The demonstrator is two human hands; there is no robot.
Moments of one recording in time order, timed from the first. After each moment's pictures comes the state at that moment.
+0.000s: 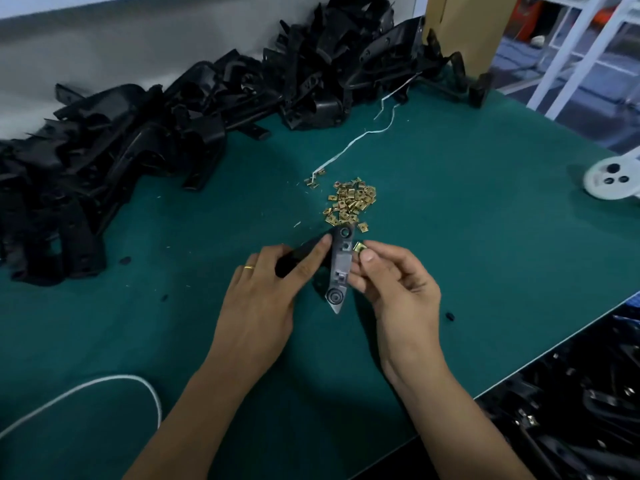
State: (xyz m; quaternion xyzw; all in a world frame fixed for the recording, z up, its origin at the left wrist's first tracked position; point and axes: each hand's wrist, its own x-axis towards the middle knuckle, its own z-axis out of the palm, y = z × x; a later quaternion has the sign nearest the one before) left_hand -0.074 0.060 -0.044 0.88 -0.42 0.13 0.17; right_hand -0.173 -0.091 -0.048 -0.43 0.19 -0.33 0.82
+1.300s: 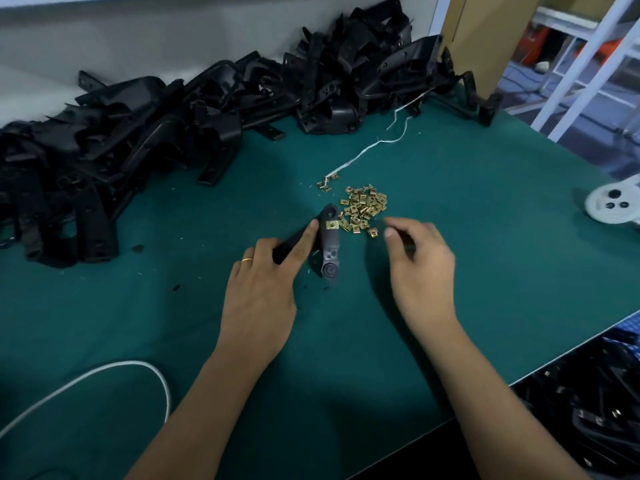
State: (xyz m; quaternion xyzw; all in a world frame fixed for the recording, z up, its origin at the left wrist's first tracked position) left_hand -0.065 0.060 -0.052 0.92 -0.34 0.14 0.16; right_hand -0.147 -0.137 -0.034 -0.80 0.27 -0.32 0.43
